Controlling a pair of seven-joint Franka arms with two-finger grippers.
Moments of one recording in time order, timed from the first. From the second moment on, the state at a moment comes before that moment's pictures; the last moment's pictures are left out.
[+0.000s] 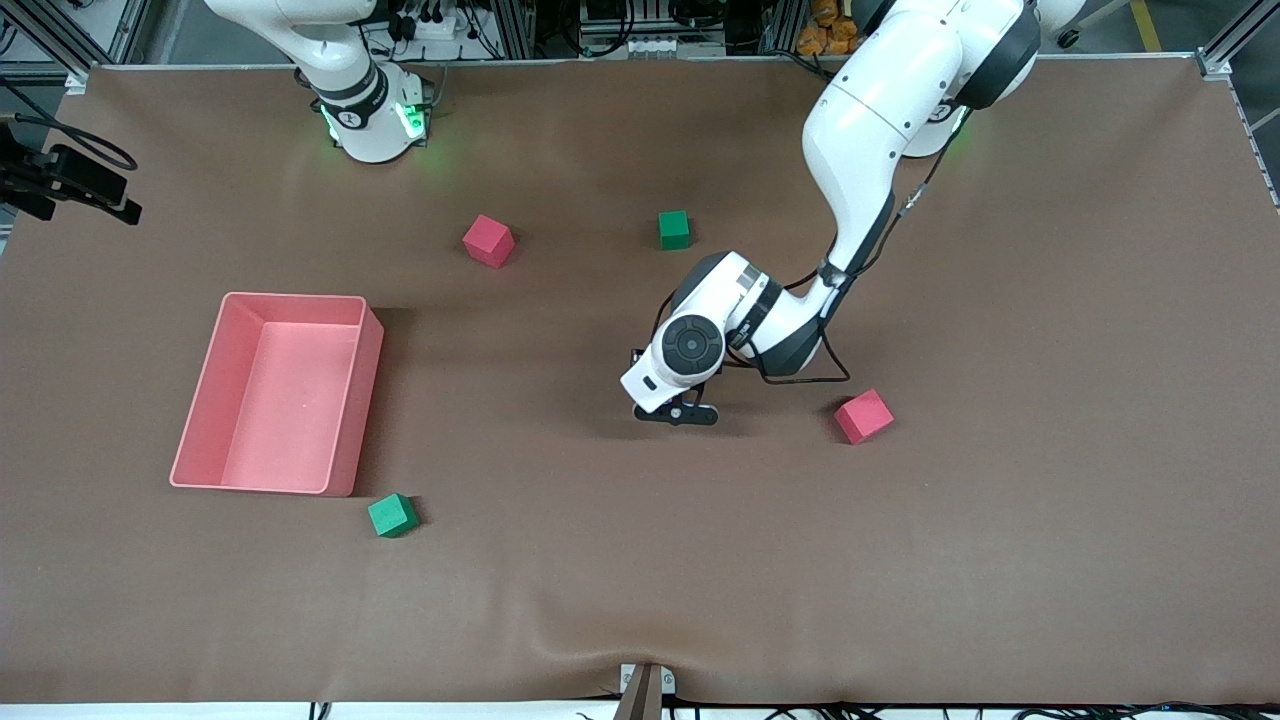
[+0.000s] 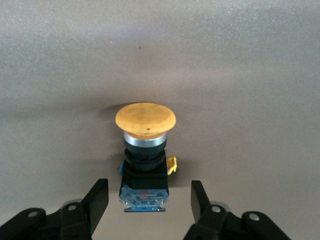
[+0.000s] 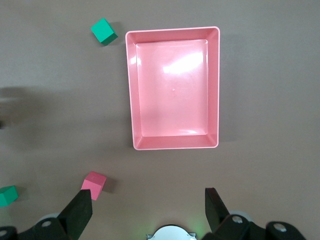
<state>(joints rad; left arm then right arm) -0.58 0.90 -0.19 -1.33 -0.07 2.05 -0.59 -0.01 -0.07 -0.05 -1.55 0.04 1.40 0.02</state>
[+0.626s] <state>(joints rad) -0.58 0.92 -0.18 -1.32 -0.07 2.09 -0.59 -0.01 -0.07 -0.05 -1.54 0.04 1.40 0.02</state>
